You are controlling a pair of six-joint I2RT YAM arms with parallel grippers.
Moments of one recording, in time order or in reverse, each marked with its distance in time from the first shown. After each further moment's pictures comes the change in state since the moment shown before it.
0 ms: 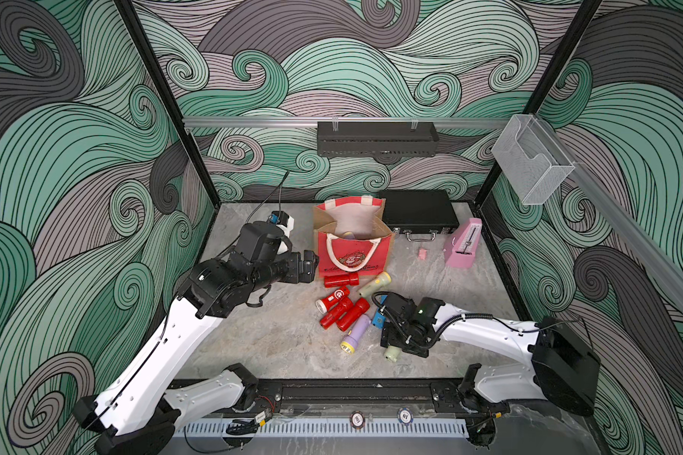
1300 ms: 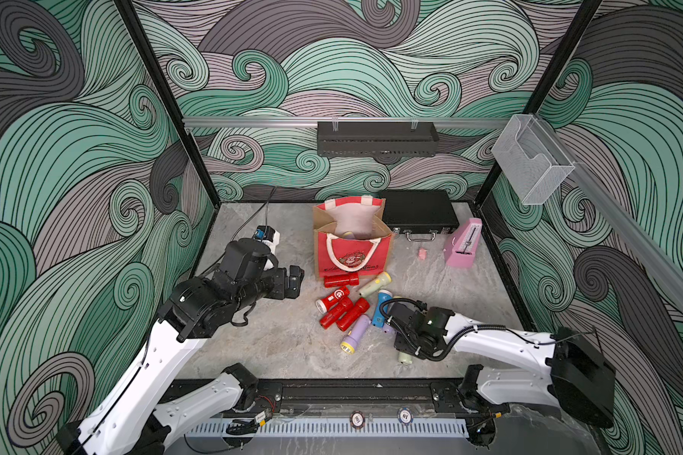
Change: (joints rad) left arm 0.013 -0.110 -0.087 -0.064 -0.047 0.018; right arm 0.042 -0.169 -0.091 -0.029 0.165 0.135
